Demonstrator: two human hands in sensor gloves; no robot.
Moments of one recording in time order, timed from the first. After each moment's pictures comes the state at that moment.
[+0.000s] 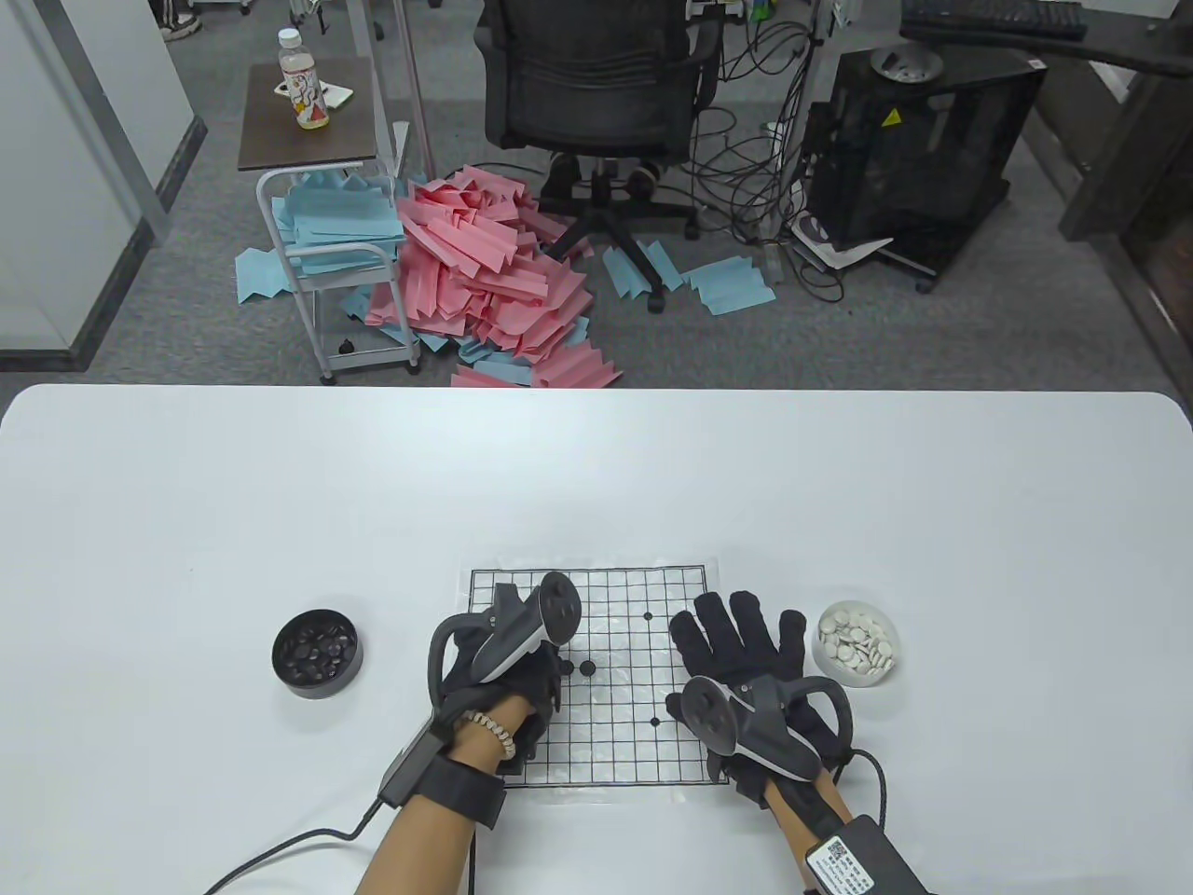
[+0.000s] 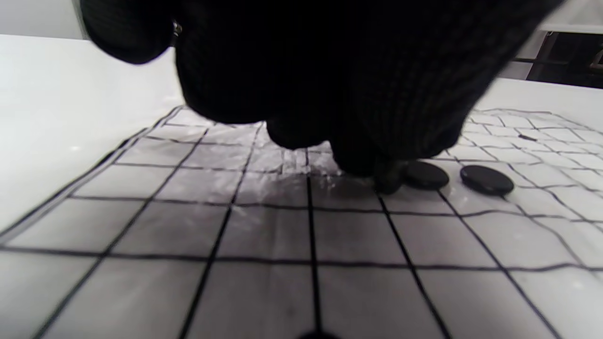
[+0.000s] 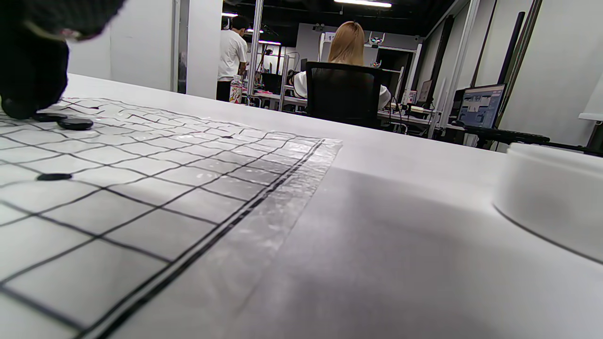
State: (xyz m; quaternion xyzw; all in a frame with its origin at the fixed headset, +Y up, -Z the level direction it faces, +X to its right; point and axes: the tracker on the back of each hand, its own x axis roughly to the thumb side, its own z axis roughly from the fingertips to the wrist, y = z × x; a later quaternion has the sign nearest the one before) left_hand -0.109 -0.766 -0.362 -0.14 0.00 0.02 0.99; right_hand 0.118 -0.752 -0.286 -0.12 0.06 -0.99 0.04
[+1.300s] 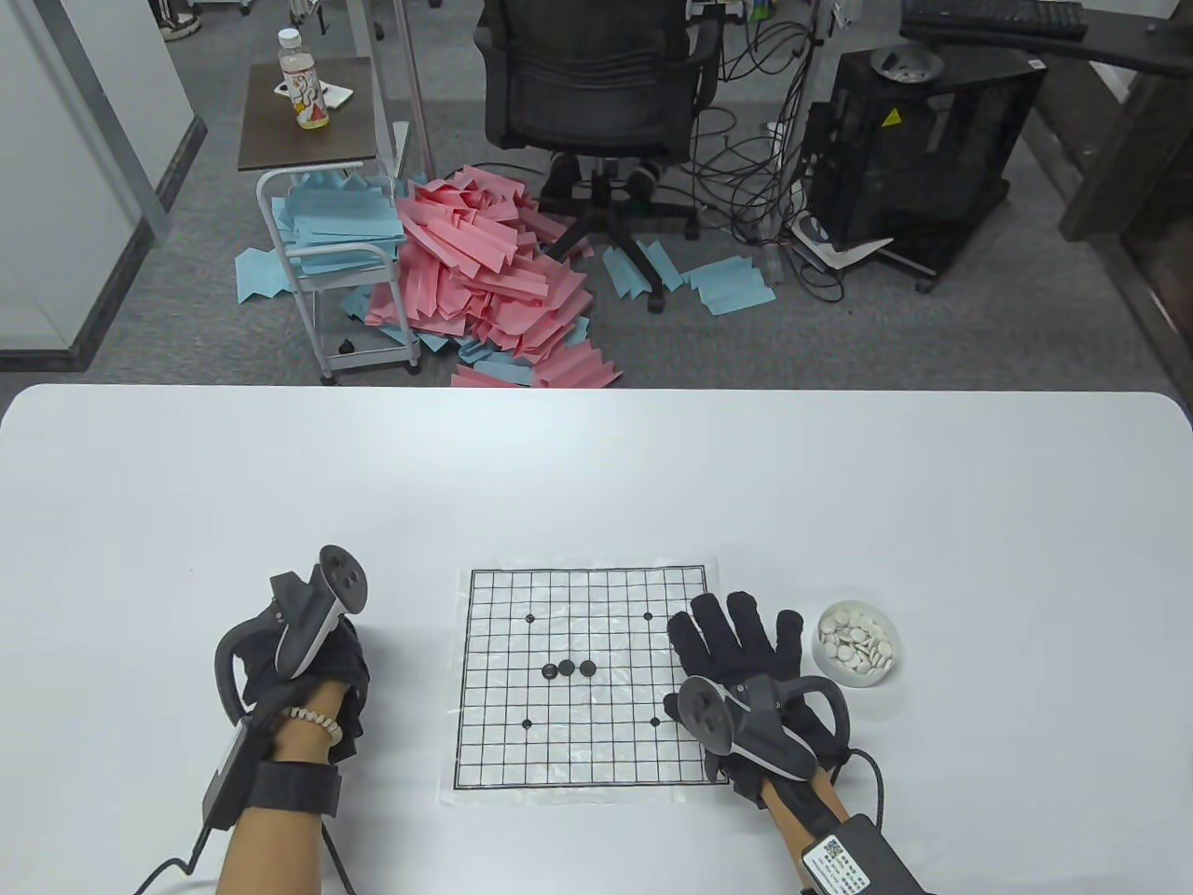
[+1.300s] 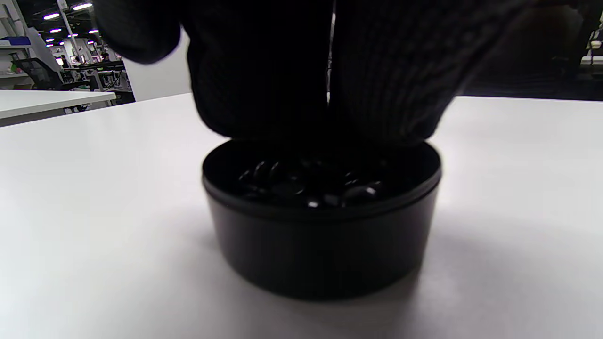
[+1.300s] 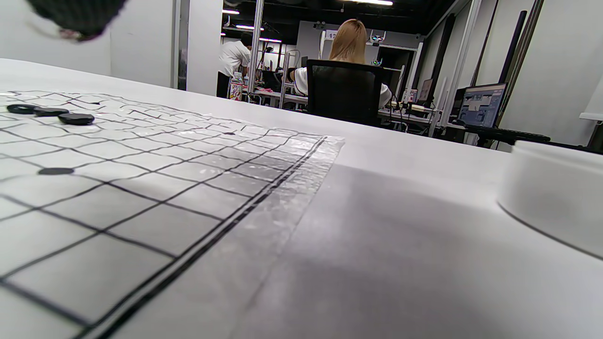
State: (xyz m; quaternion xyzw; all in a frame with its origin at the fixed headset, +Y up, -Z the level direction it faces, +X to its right) left_hand -0.304 -0.739 -0.351 -0.11 0.26 -0.02 0.96; right_hand 0.116 -0.752 -0.286 -0.12 0.06 -0.99 0.04
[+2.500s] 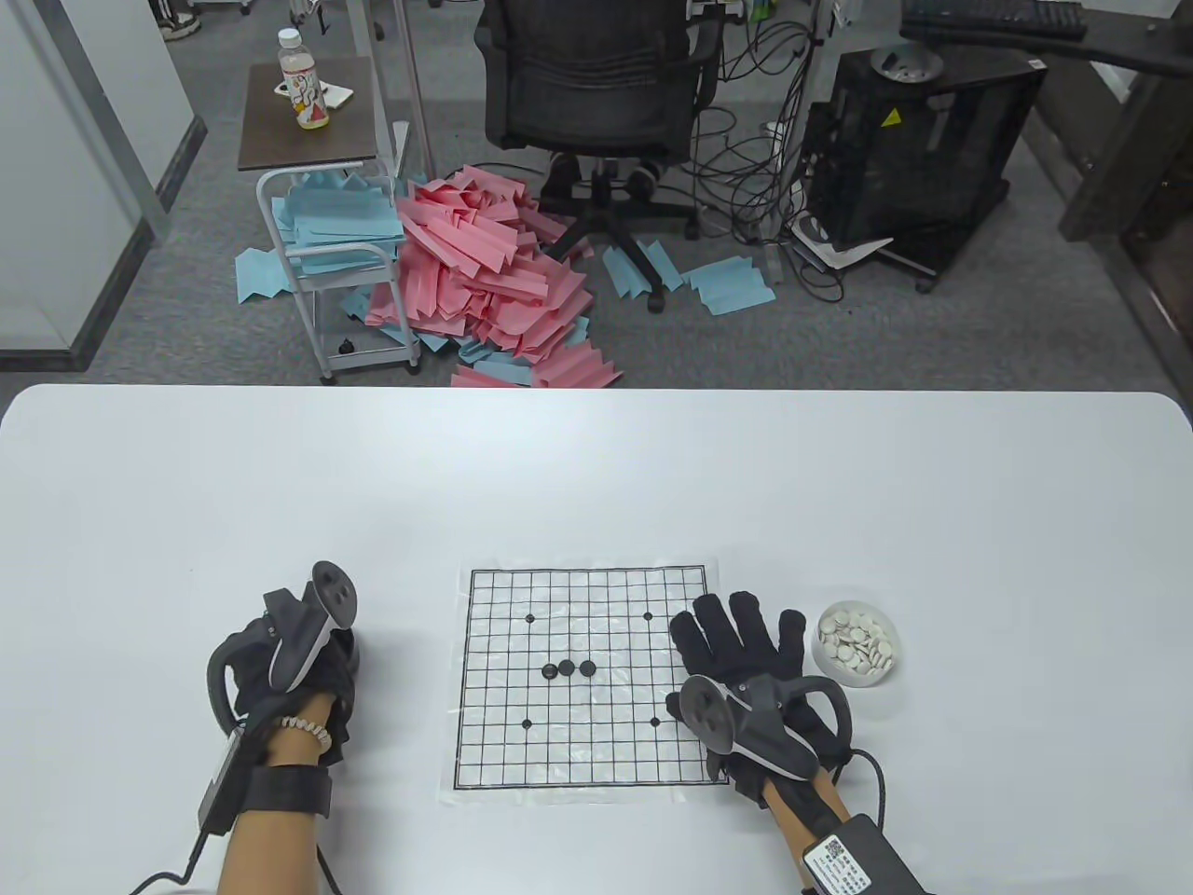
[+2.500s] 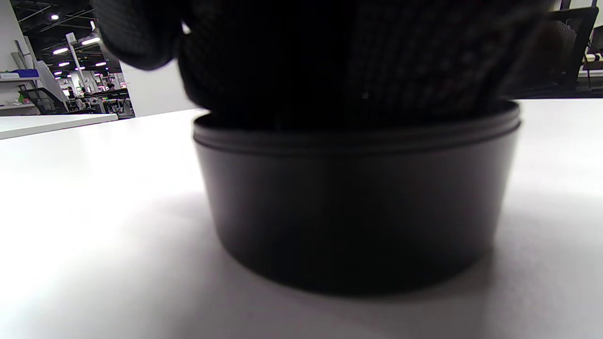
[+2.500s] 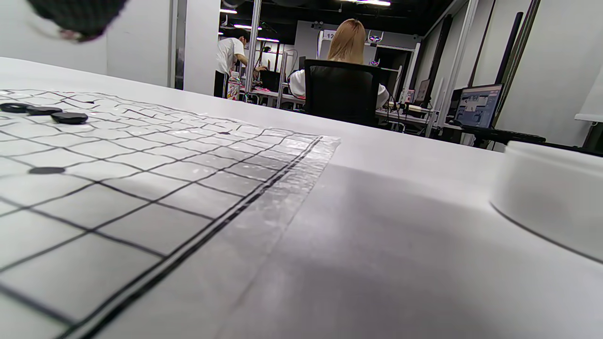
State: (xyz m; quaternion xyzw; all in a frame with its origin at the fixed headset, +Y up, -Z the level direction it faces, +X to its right) left_hand -0.312 -0.757 -0.353 -0.06 0.25 -0.04 0.97; right_hand 0.118 -0.751 -0.286 -0.12 0.06 -0.99 0.04
